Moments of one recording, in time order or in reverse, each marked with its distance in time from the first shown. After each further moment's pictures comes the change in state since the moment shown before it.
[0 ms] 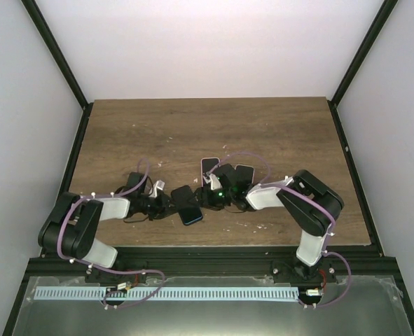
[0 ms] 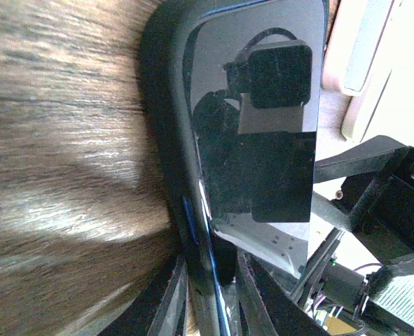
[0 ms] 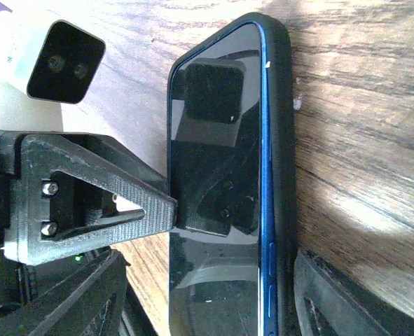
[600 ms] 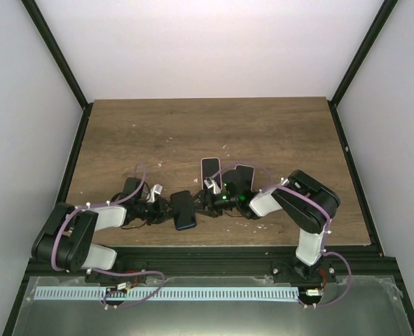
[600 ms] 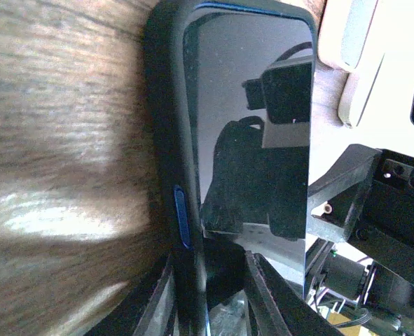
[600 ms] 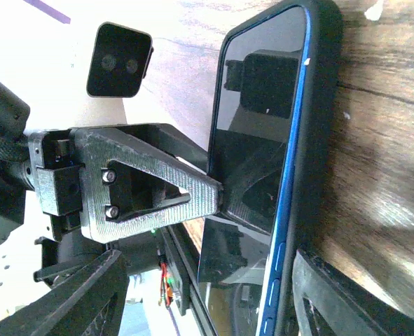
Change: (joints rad) left arm 0.000 -0.088 -0.086 0.044 0.004 -0.002; right arm -0.010 0.025 -0.132 0.350 -0.168 0.254
